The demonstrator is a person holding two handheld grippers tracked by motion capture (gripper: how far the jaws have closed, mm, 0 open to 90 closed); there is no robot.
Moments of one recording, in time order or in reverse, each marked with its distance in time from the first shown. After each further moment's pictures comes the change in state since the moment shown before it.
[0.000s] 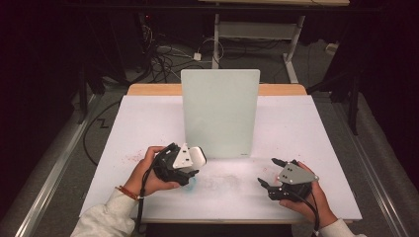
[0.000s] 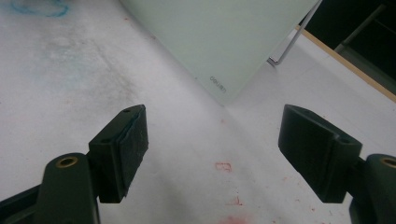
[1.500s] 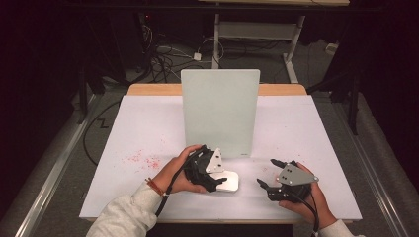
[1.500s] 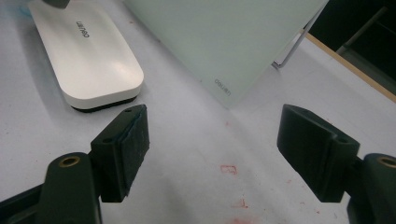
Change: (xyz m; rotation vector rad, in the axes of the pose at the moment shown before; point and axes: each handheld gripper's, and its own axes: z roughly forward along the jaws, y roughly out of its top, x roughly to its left) left arm -0.020 0.051 0.030 -0.087 -0.062 0.061; right arm 0.004 0.001 -0.001 -0.007 0.005 -0.003
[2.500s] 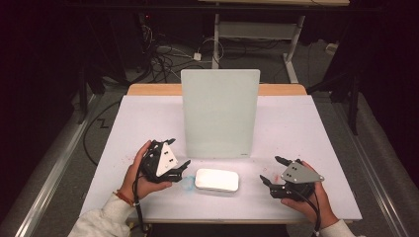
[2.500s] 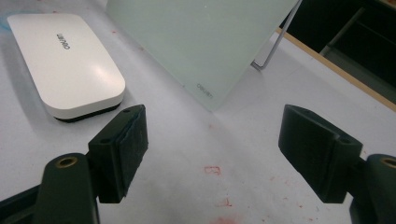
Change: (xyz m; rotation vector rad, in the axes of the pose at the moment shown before) left arm 0.008 -0.090 -0.056 -0.115 0.395 -0.189; right arm -0.006 -0.001 -0.005 -0.025 -0.044 0.042
